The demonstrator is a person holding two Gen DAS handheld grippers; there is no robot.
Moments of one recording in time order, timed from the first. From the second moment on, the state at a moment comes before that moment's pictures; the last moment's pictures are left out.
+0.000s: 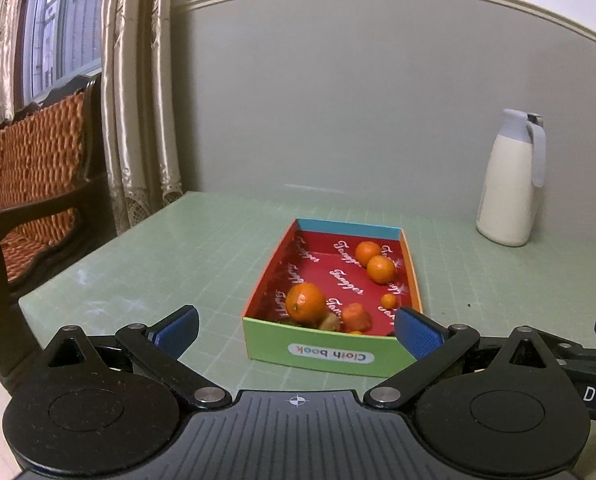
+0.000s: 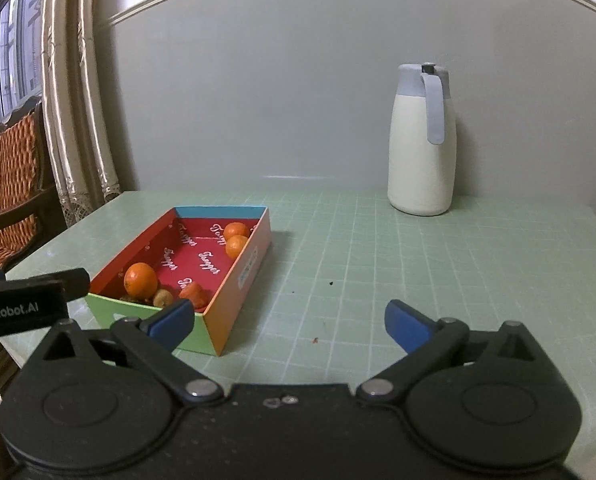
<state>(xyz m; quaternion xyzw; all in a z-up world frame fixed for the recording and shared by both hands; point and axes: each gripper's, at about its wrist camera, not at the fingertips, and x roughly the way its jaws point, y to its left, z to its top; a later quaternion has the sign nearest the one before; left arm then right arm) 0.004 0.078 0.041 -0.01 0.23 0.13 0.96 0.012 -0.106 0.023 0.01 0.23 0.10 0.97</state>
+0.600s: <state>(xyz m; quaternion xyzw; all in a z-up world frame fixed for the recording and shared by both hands) 0.003 0.064 0.036 0.01 0.24 0.12 0.96 0.003 -0.107 0.022 0.01 0.23 0.10 0.97</state>
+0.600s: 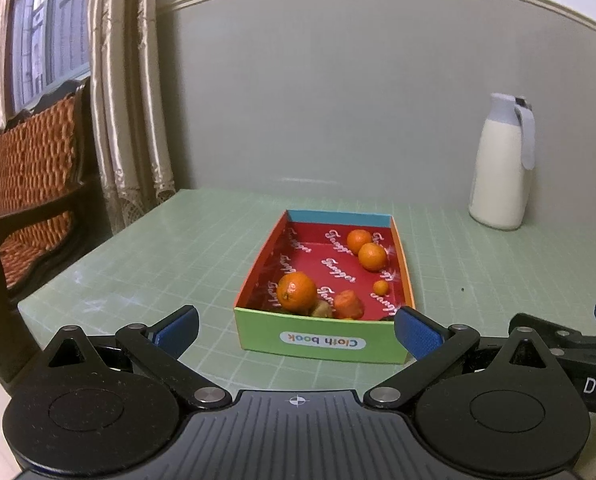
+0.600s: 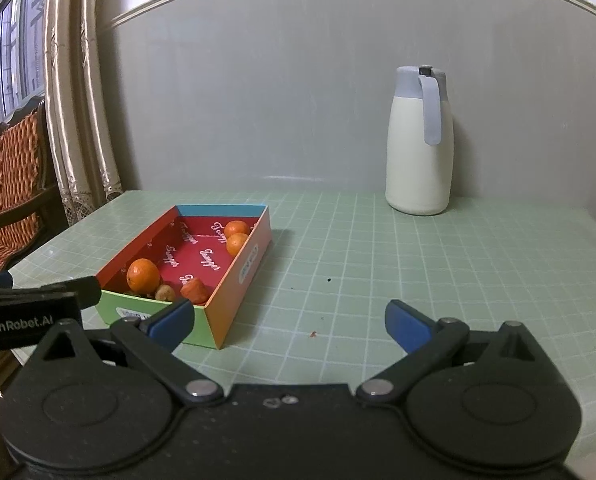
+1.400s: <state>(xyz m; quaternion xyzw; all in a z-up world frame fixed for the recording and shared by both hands) 0.010 0.073 0.031 -0.02 0.26 0.11 0.96 0.006 -0.104 0.020 0.01 0.23 0.10 0.97</state>
